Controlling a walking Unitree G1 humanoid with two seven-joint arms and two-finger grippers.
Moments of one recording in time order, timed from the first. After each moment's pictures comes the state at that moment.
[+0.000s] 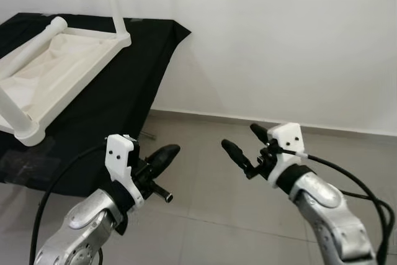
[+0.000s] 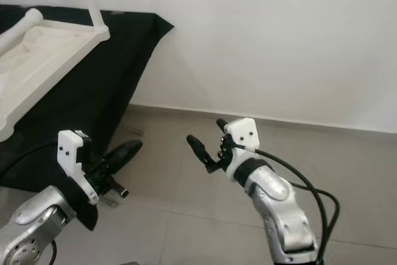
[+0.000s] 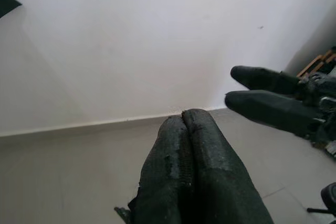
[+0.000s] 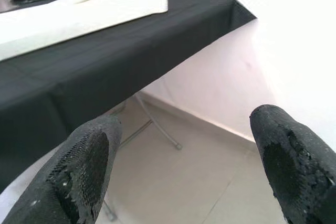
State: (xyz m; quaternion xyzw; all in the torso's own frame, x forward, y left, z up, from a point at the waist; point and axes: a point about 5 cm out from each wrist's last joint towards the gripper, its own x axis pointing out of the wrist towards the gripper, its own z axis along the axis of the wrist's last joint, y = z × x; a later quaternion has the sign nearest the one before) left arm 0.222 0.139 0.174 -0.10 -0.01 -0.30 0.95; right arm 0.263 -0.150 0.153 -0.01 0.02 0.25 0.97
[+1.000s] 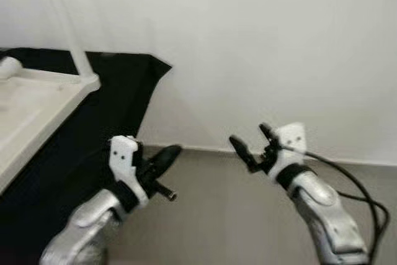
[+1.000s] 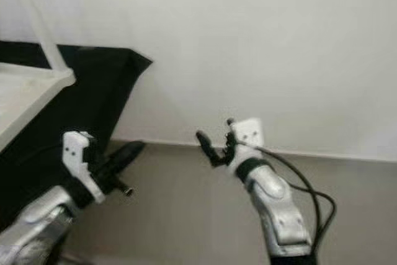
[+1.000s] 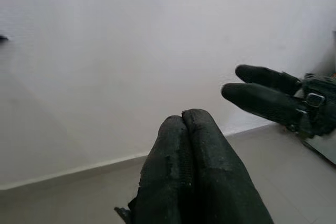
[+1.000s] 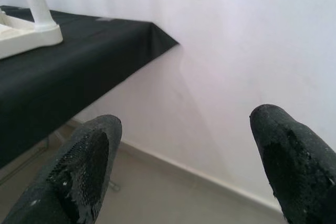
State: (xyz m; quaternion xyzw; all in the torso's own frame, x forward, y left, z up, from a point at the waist) left arm 0.228 0.134 0.169 -0.11 -0.01 -0.31 0.95; right arm 0.275 -0.160 0.150 -0.01 0.00 0.19 0.98
